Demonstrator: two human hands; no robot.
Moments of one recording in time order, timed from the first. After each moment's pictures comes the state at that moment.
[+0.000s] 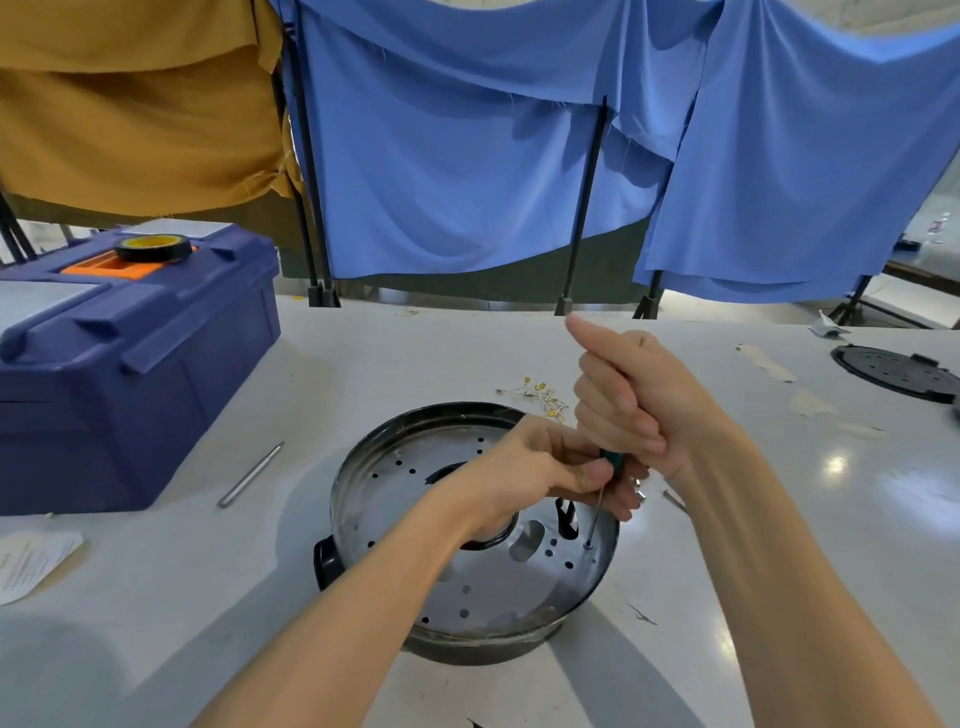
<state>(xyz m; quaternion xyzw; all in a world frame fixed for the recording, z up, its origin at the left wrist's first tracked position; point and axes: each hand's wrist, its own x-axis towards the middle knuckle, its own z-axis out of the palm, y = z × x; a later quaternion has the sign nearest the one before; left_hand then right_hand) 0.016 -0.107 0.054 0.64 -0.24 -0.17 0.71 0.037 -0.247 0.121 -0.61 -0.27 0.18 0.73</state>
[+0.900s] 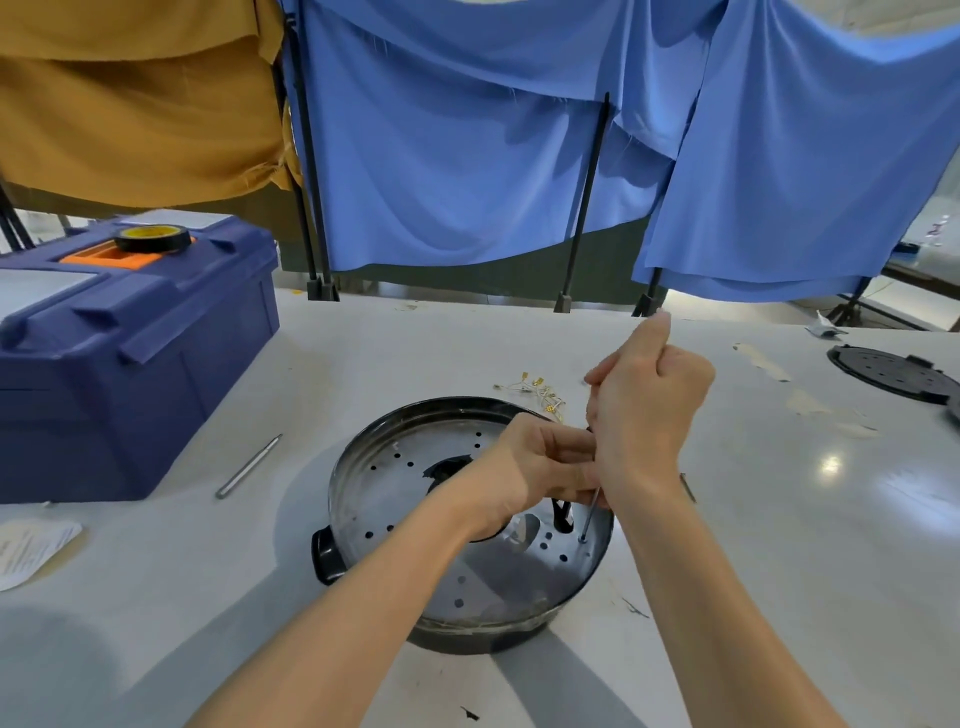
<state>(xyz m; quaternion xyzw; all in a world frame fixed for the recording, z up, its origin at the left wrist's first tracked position) 0.017 -0.112 0.048 0.65 -0.22 -0.12 0.71 0.023 -0.203 0.098 -0.66 -0.01 -0.33 0.67</state>
